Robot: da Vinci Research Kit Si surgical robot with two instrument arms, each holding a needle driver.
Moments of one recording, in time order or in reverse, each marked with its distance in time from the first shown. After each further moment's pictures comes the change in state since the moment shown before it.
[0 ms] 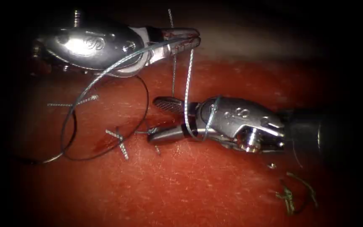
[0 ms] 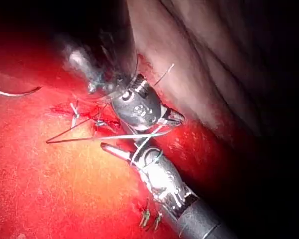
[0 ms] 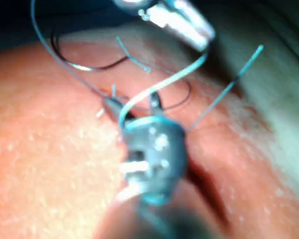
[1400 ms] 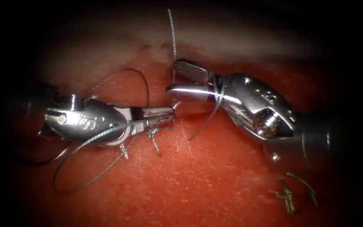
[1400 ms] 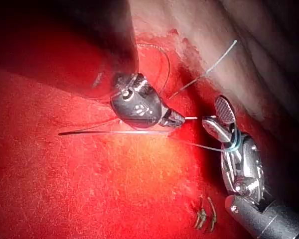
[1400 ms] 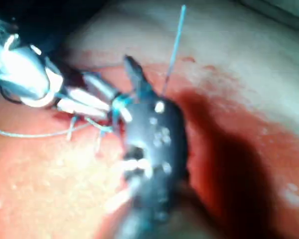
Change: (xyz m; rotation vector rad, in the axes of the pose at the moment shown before) right arm 0.001 0.005 -0.004 -0.194 0.422 0.208; left arm -0.009 0.008 -0.003 -0.081 -0.011 0.038
